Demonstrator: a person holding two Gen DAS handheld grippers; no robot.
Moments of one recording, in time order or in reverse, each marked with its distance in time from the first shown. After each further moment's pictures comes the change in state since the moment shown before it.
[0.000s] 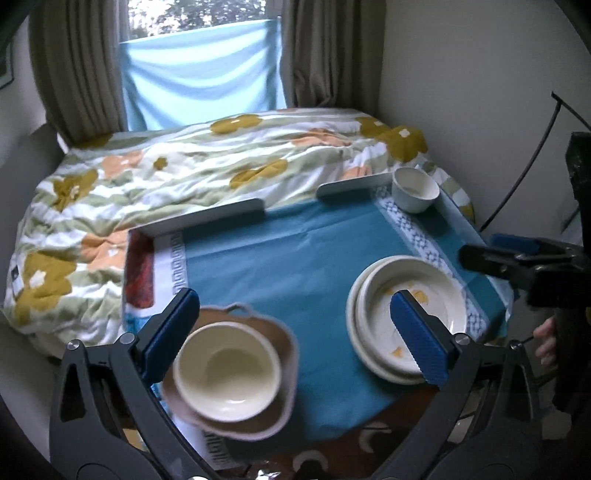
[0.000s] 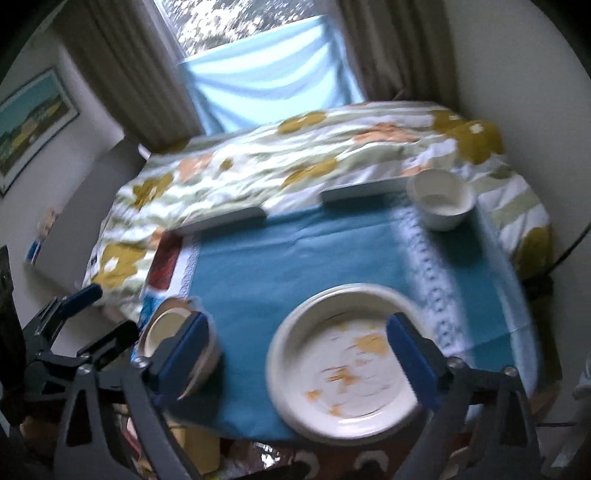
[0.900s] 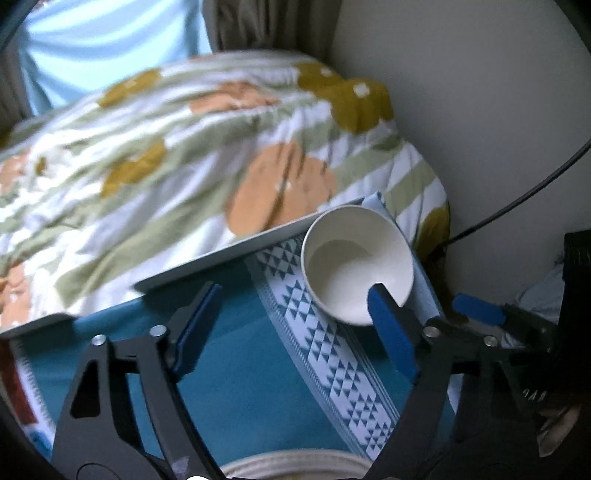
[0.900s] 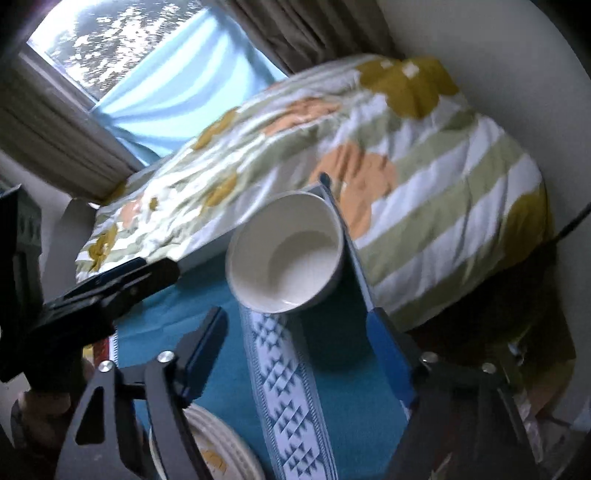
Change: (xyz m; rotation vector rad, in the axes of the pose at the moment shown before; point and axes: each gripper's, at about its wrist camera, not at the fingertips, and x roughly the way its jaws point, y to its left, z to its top) left arm 0.286 -0.174 0.178 0.025 0.292 -0.212; right arm 0.113 -0.234 0.101 0.274 0.132 0.002
